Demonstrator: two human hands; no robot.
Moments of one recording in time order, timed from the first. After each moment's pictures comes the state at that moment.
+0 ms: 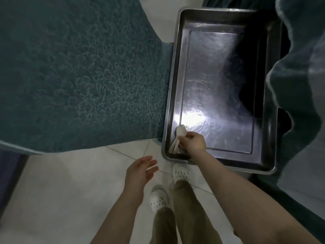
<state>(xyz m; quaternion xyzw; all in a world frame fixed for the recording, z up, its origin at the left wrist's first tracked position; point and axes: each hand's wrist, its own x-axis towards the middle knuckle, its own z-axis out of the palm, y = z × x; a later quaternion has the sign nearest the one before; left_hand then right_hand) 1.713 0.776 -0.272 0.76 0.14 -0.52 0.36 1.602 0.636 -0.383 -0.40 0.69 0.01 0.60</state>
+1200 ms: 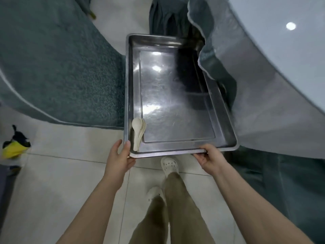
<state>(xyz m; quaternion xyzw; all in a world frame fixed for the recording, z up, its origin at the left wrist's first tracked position) 1.707 0.822 -0.204 0.75 -0.06 -0.55 0.35 1.447 0.738 -0.257 0.11 0.65 -0.29 0.69</state>
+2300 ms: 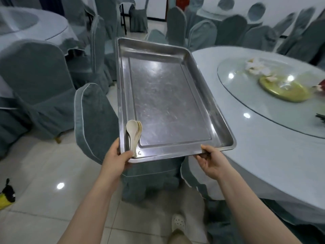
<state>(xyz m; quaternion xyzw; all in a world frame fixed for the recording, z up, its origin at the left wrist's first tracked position) 1.655 0.823 0.033 0.61 -0.28 -0.48 0.57 1.382 0.720 0.017 -0.11 0.51 -0.40 0.75</state>
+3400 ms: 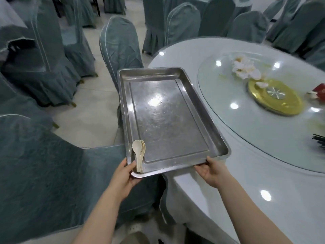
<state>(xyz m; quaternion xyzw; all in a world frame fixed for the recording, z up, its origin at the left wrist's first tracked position) 1.544 0.540 -0.056 0.57 -0.05 -0.65 0.51 1.263 0.468 -0.041 0.01 0.58 -0.40 0.71</state>
